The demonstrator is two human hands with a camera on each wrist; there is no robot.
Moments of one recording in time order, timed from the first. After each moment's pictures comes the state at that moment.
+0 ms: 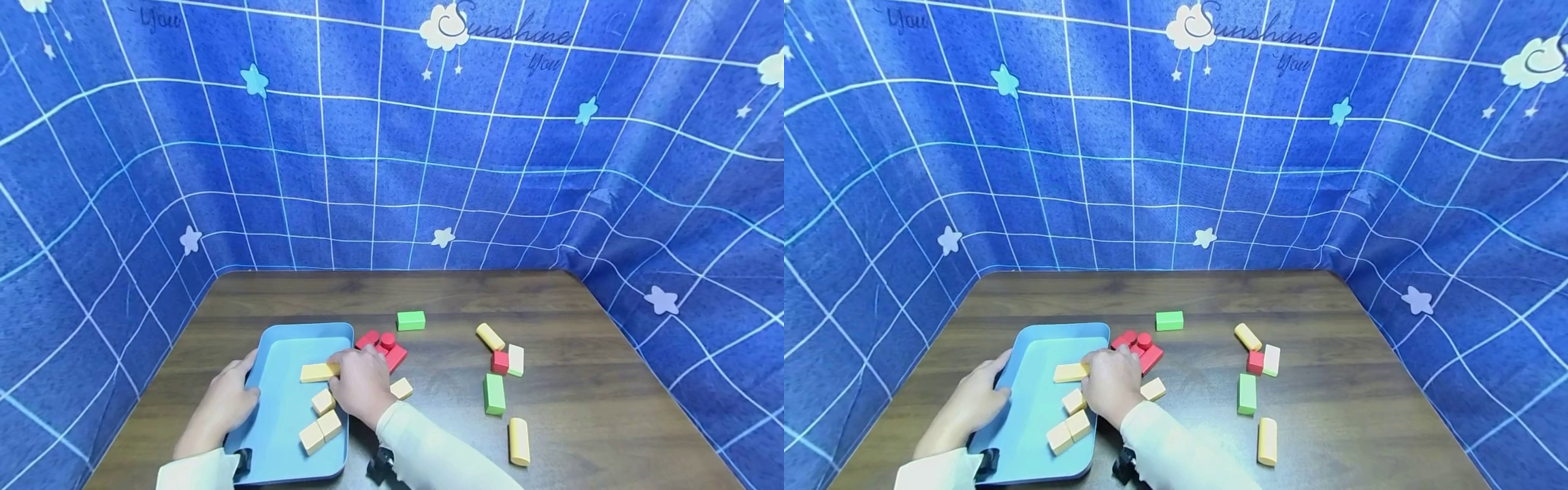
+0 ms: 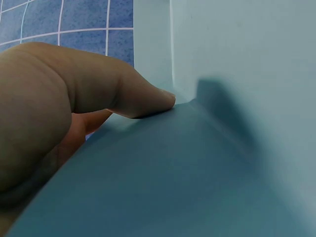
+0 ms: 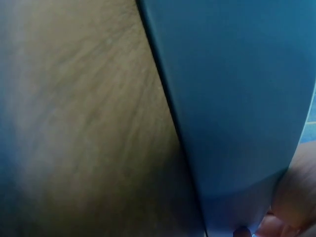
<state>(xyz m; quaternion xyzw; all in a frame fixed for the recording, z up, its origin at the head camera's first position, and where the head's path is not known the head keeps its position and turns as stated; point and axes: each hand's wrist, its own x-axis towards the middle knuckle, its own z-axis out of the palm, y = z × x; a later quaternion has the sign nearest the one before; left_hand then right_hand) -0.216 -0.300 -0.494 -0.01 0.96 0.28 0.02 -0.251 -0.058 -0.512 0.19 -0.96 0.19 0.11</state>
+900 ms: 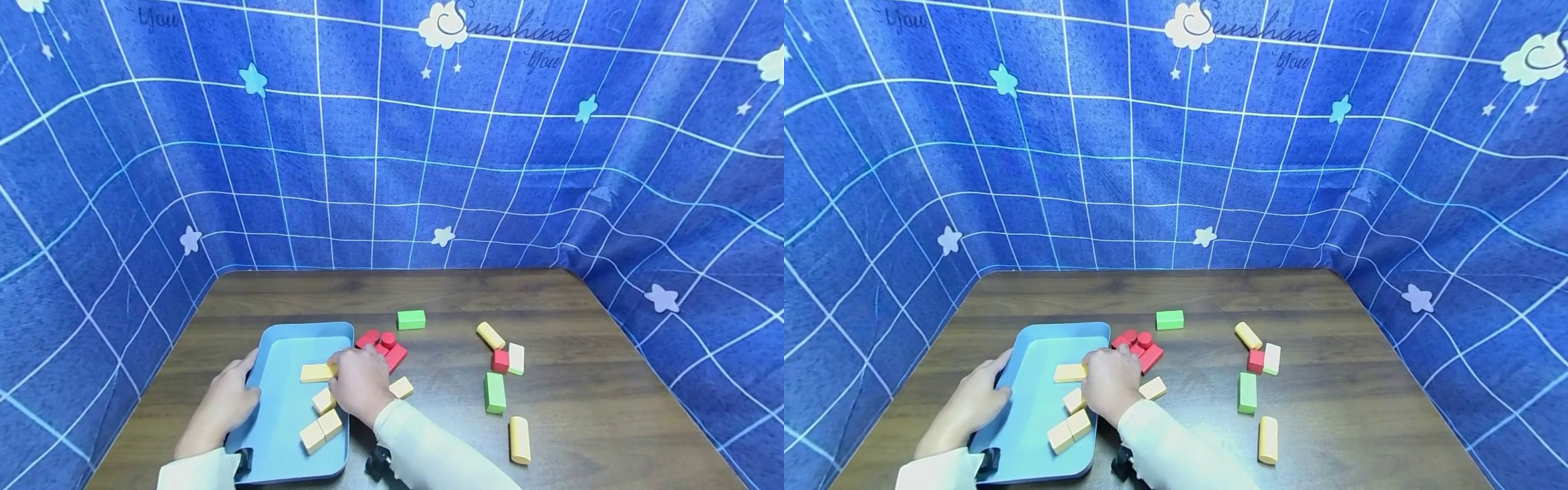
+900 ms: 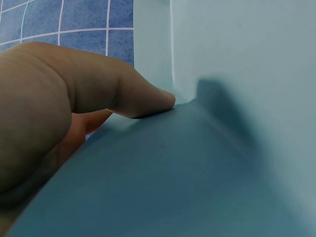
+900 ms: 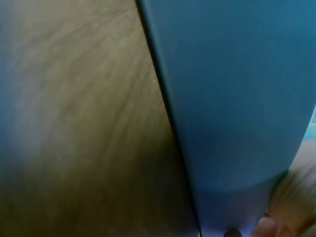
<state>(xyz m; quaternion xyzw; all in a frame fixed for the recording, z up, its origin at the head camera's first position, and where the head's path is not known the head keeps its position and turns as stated) -0.215 -0.299 -0.492 -0.01 0.96 0.28 0.03 -0.250 -0.060 -0.507 0.18 -0.96 0.16 0.10</state>
